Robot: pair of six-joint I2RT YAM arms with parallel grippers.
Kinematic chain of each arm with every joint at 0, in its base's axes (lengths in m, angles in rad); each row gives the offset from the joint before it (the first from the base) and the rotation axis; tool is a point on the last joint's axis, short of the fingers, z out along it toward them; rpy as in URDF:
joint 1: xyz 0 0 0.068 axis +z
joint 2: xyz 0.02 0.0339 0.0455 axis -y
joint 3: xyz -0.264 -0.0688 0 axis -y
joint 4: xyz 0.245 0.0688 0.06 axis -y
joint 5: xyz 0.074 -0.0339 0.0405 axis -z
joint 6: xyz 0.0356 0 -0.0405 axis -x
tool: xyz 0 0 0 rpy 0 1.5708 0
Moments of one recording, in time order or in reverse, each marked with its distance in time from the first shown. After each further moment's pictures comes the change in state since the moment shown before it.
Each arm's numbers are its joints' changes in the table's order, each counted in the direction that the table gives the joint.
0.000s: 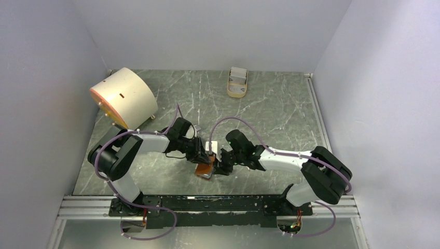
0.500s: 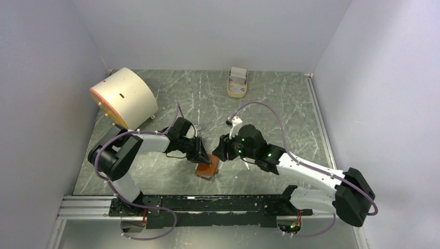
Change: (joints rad) left arm -0.004 -0.005 0.007 0.011 -0.010 -0.012; right arm -0.003 0.285 0.022 -0.026 0.409 -0.760
